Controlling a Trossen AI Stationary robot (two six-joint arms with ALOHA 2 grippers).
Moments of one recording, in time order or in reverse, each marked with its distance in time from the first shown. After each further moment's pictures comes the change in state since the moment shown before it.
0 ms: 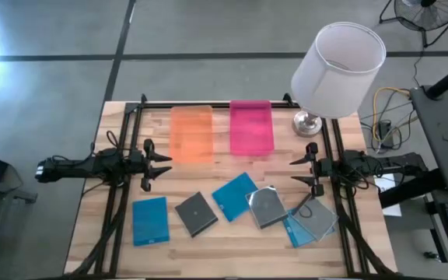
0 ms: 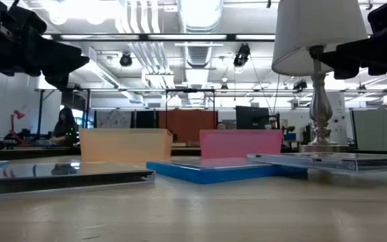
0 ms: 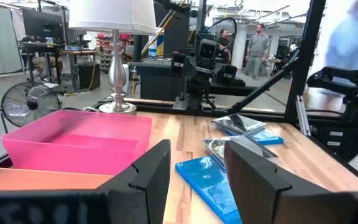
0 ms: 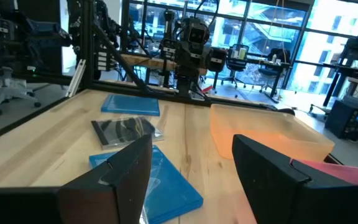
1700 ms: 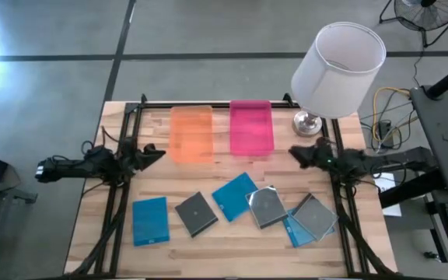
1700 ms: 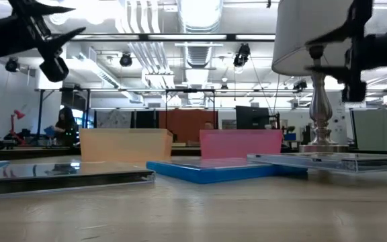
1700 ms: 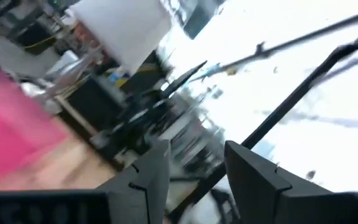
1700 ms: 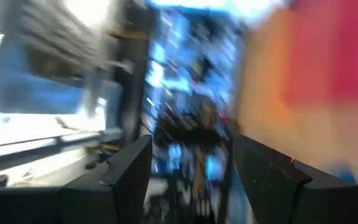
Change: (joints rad) left arm -0.001 0.008 0.000 0.318 -0.032 -0.795; right arm 0.002 0.237 0.000 0.304 0.399 1.576
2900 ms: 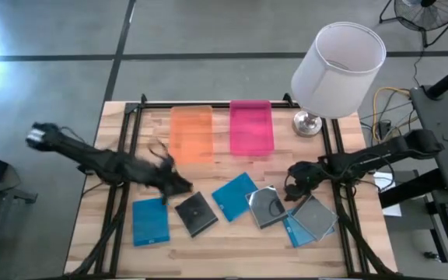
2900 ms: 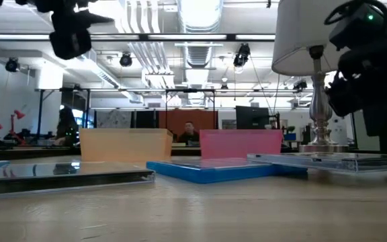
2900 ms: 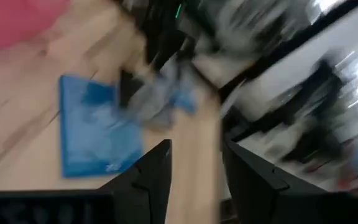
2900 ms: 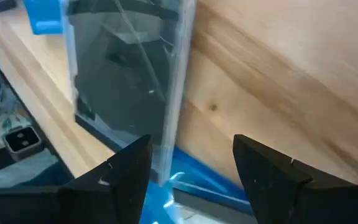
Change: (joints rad) left arm -0.343 0.926 0.625 -0.417 -0.075 0.024; right arm 0.009 0.754 0.285 -0.554 -0.763 -0.222
